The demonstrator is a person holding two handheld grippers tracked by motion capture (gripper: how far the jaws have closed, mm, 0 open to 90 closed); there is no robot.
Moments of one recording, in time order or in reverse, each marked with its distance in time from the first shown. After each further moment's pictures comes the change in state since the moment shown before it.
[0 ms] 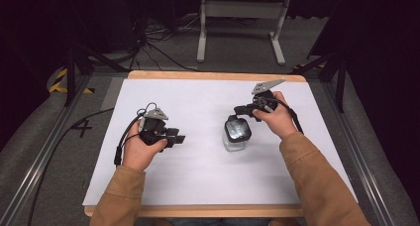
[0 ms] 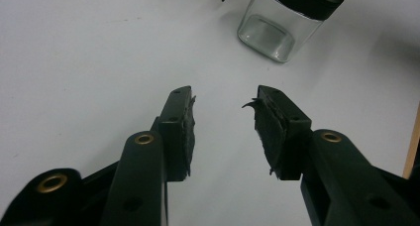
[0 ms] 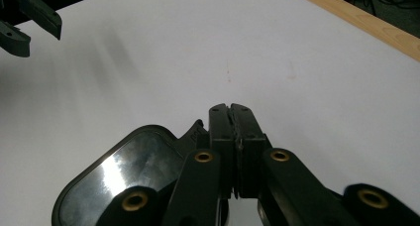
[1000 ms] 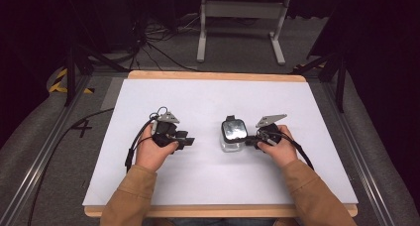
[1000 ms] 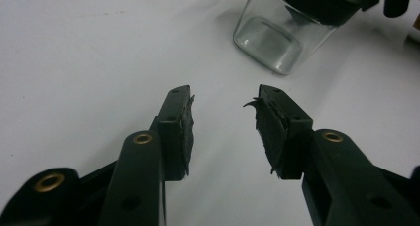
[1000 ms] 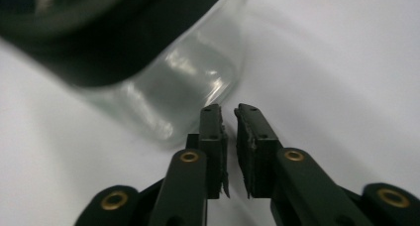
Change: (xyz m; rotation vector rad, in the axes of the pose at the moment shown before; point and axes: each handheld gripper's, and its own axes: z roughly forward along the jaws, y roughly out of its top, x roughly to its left) left arm -0.004 -0.003 0.037 0.000 0.008 0.010; right arm 0.035 -0.095 0.009 0.141 -0.110 0.094
